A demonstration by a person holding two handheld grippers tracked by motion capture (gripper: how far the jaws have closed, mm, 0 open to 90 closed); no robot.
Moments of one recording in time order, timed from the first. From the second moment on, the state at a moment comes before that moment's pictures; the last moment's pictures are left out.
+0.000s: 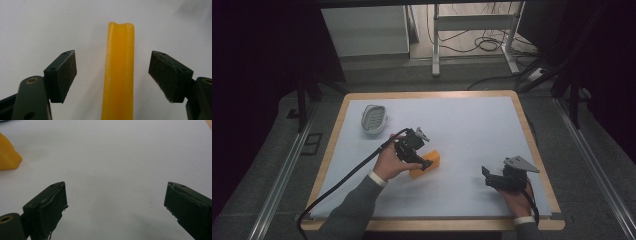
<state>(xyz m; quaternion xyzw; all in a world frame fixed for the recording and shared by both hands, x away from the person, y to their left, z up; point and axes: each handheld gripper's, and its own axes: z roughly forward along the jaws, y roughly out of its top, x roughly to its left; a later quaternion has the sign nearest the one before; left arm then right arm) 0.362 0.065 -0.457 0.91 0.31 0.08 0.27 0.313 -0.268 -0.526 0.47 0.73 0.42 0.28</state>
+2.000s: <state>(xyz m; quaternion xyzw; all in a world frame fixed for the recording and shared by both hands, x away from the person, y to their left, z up) 0.370 0.071 -0.456 0.91 0.31 0.08 0.27 0.313 -0.269 -0.526 0.47 0.73 0.42 0.28</state>
